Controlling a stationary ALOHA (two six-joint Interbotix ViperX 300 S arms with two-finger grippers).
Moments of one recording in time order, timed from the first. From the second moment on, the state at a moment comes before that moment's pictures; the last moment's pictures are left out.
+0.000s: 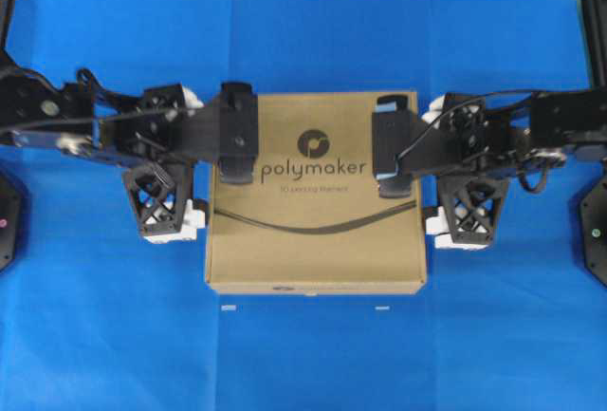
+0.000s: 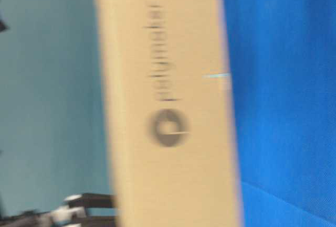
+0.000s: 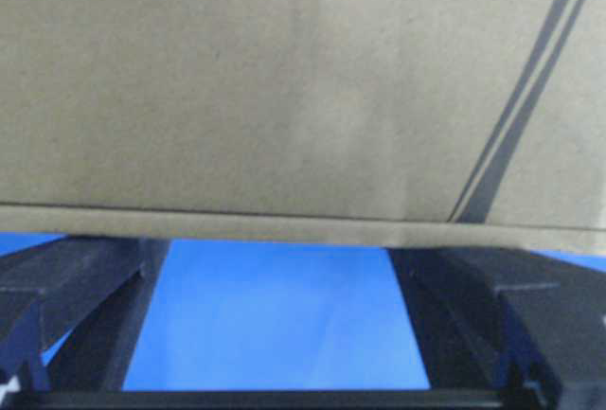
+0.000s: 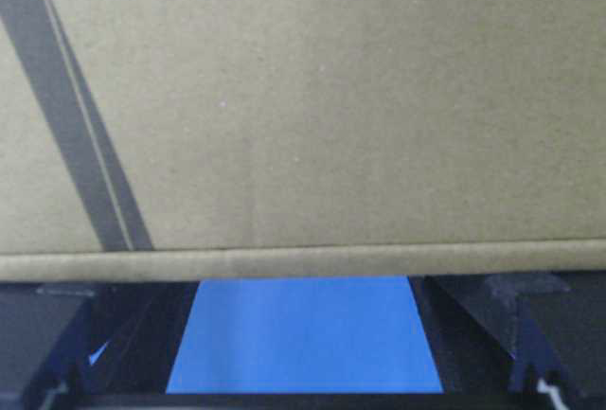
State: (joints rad) left arm 0.08 -0.17 0.50 0.03 0.71 0.00; right arm -0.06 -0.21 0.59 0.01 0.81 -0.06
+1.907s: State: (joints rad) left arm 0.09 -0.02 0.75 0.03 0.36 -0.03; right arm -0.07 0.01 0.83 0.01 0.31 -0.03
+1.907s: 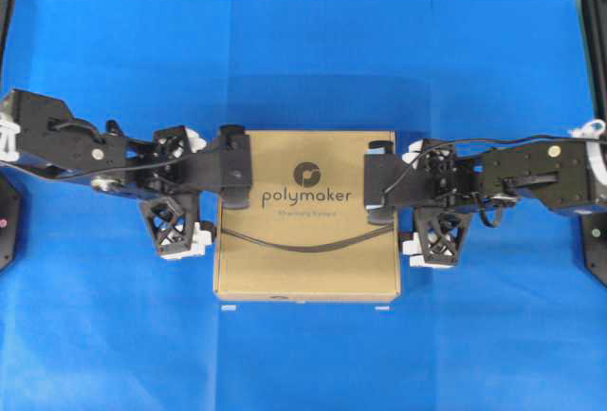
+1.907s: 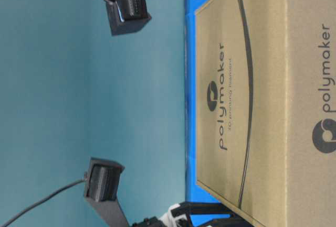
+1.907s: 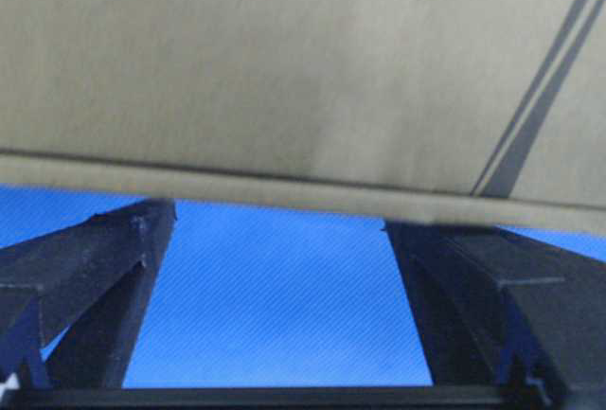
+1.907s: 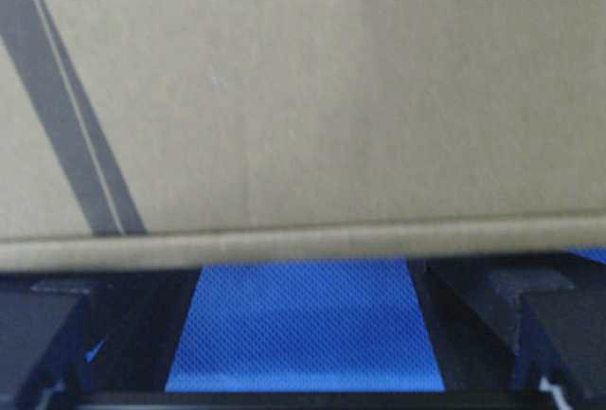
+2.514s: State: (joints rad) left arm 0.09 -0.26 0.88 0.02 0.35 -0.03; right arm -0.08 -0.20 0.96 0.02 0.26 -0.02
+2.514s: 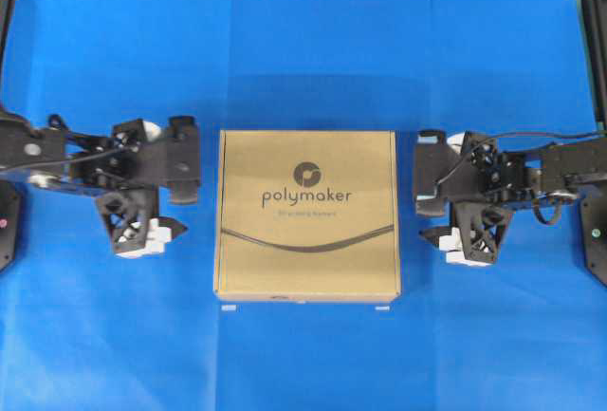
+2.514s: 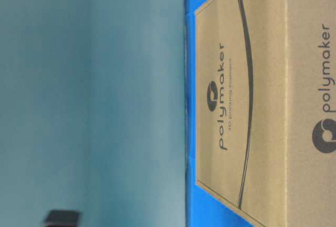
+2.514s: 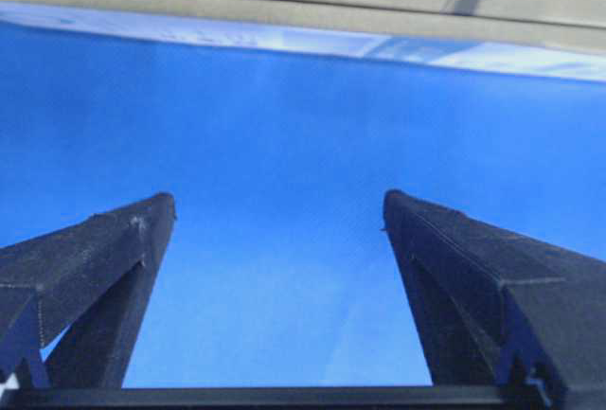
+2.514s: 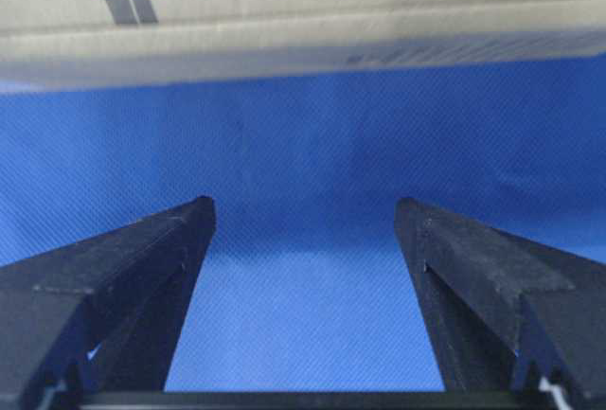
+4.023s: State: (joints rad) left arm 0.07 -1.00 1.07 0.02 0.25 -0.06; right arm -0.09 -1.02 1.14 0.02 0.24 0.06
